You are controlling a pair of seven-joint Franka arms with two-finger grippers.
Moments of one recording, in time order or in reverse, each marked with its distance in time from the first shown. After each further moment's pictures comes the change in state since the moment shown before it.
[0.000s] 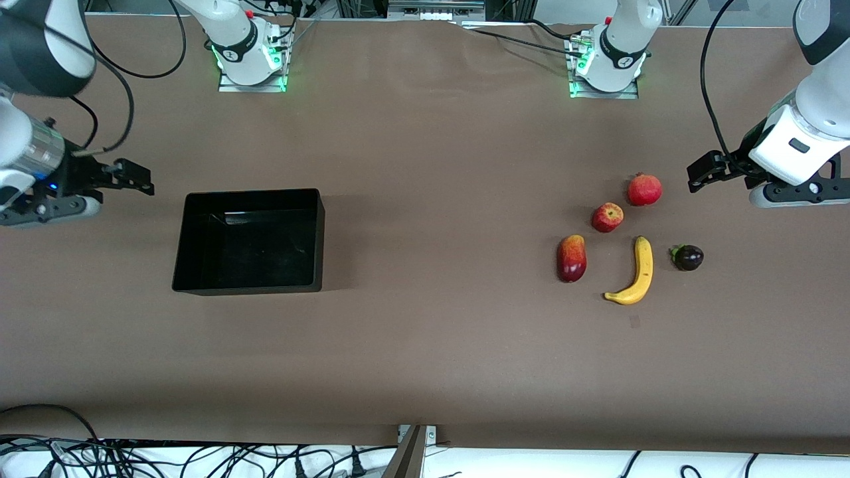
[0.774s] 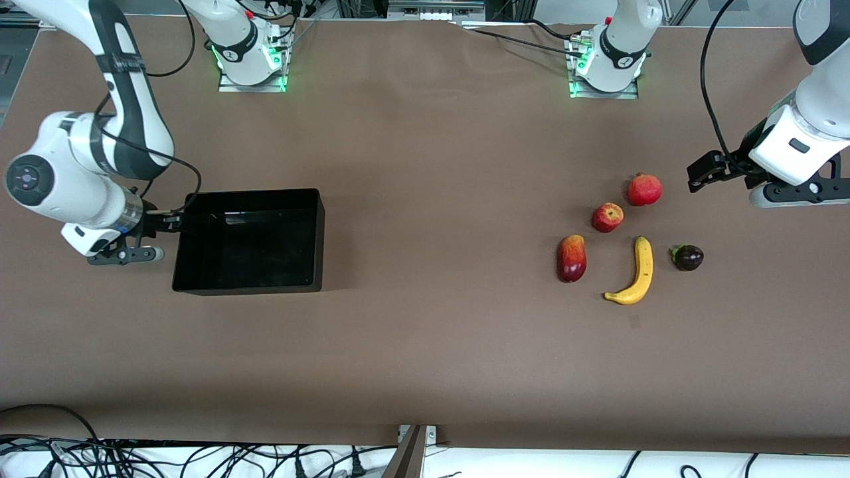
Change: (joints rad) left arm 0.000 0.000 0.000 0.000 0.000 0.000 -0.001; right arm -0.007 0.184 -0.026 -0.263 0.000 0.454 0.044
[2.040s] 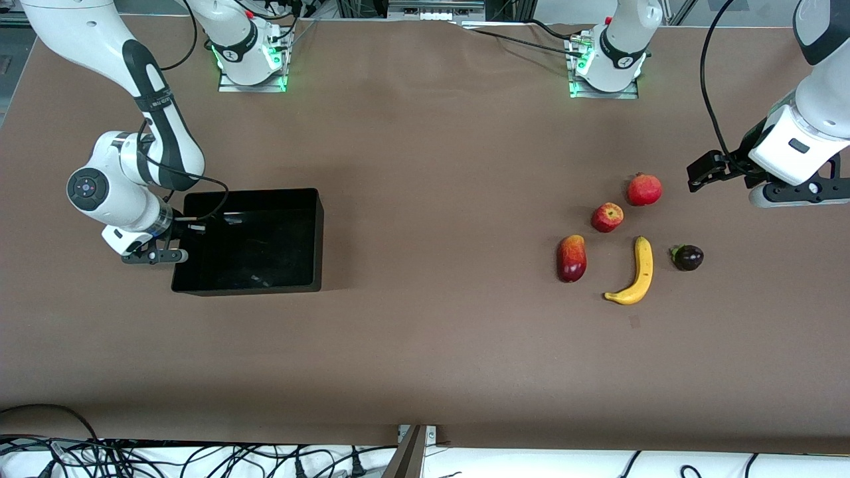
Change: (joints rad) left arm 0.000 0.000 0.000 0.000 0.000 -0.005 -0.001; right arm -0.014 0.086 0.004 -0.120 0.004 0.245 0.006
